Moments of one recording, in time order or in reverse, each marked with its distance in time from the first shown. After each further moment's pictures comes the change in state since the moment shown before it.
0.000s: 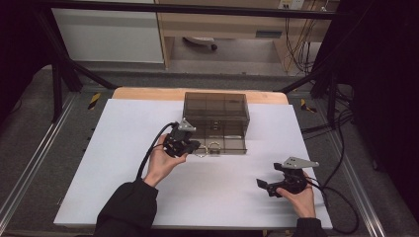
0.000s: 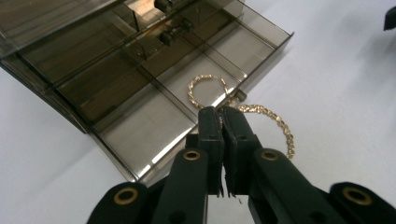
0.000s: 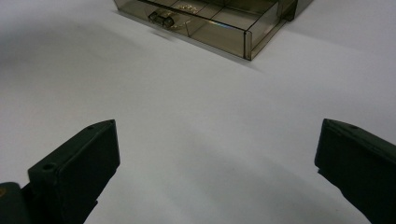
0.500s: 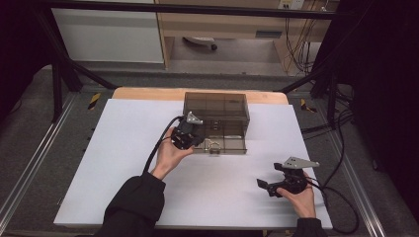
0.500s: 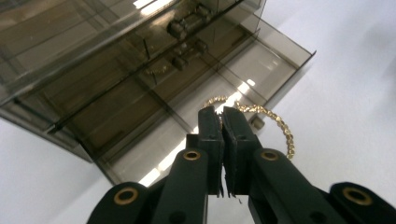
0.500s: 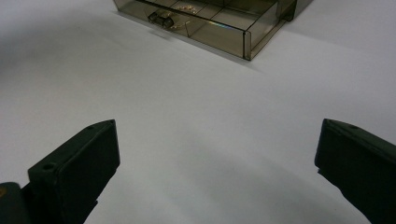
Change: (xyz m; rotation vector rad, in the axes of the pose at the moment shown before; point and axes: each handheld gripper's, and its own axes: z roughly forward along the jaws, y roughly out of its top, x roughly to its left) left arm 0.005 0.020 0.023 0.004 0.024 -0.008; right arm -0.001 0.000 -0.001 -0.002 -0.001 0.002
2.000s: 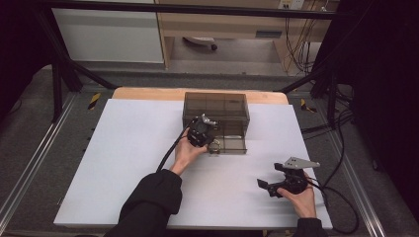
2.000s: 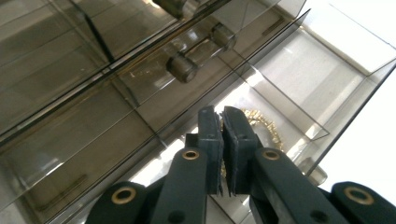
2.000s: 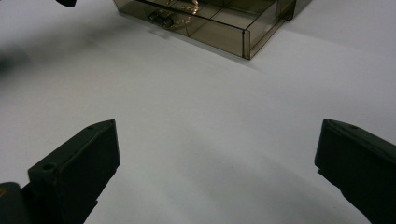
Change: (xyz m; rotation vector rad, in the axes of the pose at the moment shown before) left arm 0.005 0.000 0.078 0.044 0.024 -0.022; right arm -0.001 -0.001 -0.001 -0.001 0.005 0.000
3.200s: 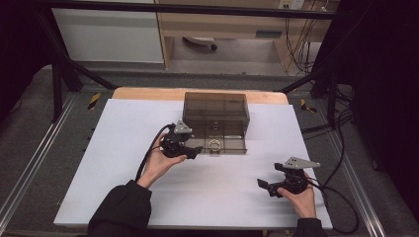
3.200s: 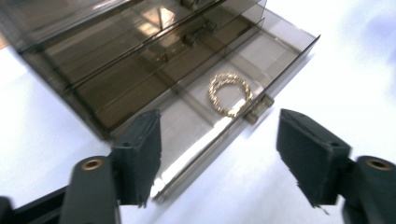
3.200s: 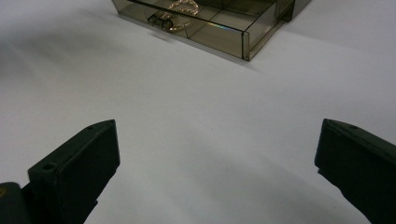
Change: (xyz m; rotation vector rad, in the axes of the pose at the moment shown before) left arm 0.008 -0.048 -0.090 -0.119 -0.013 0.044; right arm 0.001 0.000 0.000 -0.006 -0.001 0.008
